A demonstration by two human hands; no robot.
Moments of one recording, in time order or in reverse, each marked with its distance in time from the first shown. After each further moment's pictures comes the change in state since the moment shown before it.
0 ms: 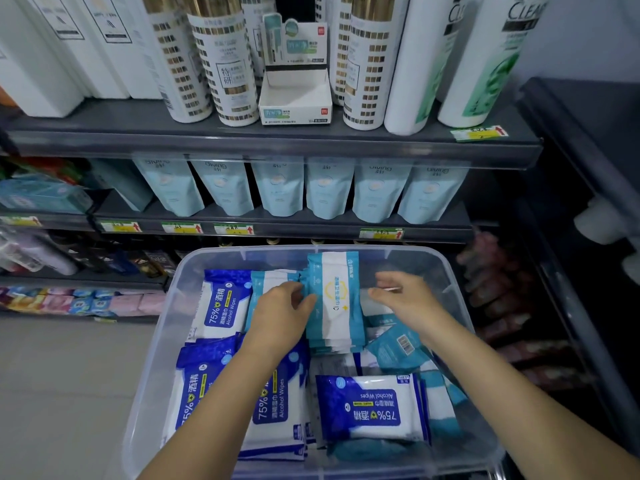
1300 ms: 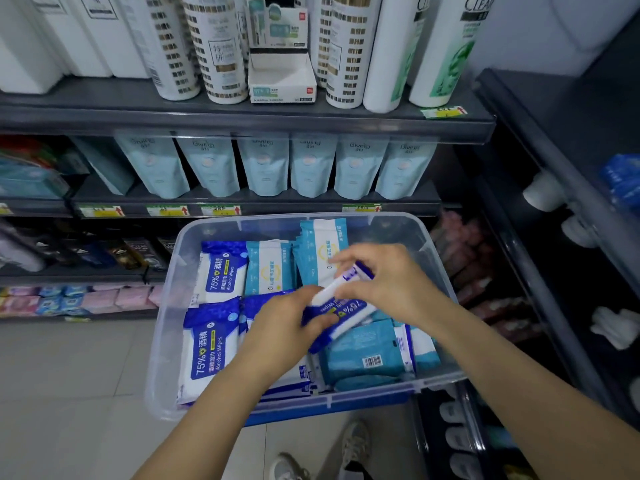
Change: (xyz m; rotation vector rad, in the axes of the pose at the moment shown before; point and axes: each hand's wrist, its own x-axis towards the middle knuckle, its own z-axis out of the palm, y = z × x) left_hand -0.086 -0.011 -0.020 0.025 -0.178 0.358; right_hand -0.098 -0.047 0.012 -0.109 -0.064 -0.406
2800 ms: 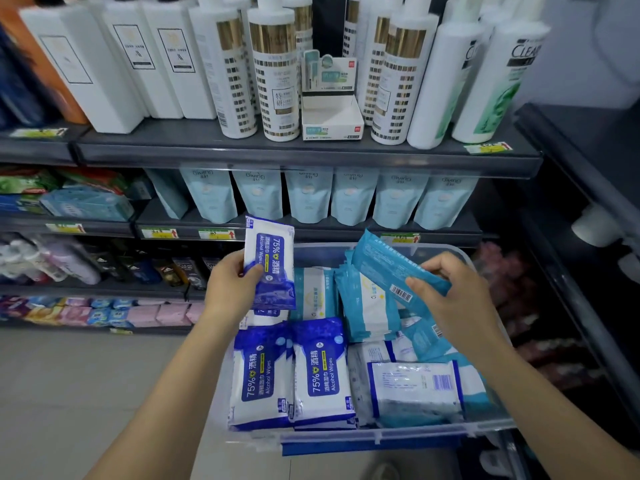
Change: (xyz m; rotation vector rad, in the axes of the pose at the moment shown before) left_hand 0.031 -0.047 -0.109 -0.514 0.432 -0.383; right_hand 0.001 -0.007 0.004 -0.122 0.465 0.045
